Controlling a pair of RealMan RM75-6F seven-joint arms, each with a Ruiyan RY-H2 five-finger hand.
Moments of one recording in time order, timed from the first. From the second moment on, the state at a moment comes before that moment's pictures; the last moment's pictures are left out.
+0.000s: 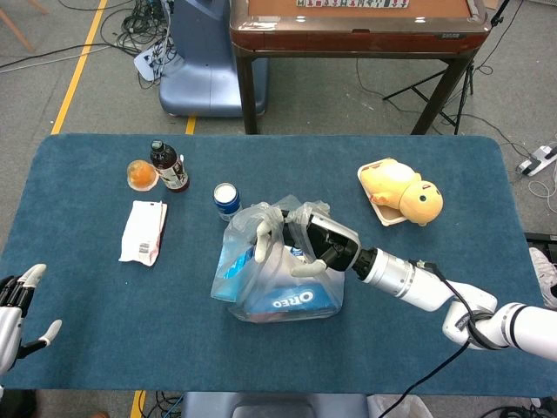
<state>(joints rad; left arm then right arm) -0.03 -1.03 -0.02 -1.73 1.55 1.57 0.07 1.03 -1.12 0.02 -1.58 -1.78 1.19 2.17</state>
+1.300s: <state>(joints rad) -0.02 -1.04 -0.02 -1.72 1.55 1.57 0.07 1.07 -1.12 0.03 -1.51 -1.74 1.24 2.35</state>
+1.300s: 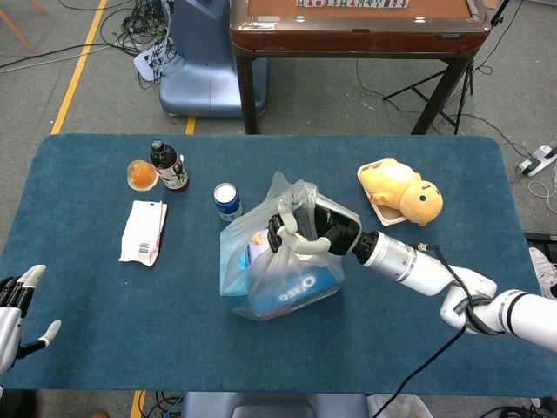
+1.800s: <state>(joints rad) -0.03 -1.04 -0.02 -1.73 1.56 1.56 0.08 1.06 -1.07 0.12 -1.63 -1.57 1.16 2.42</state>
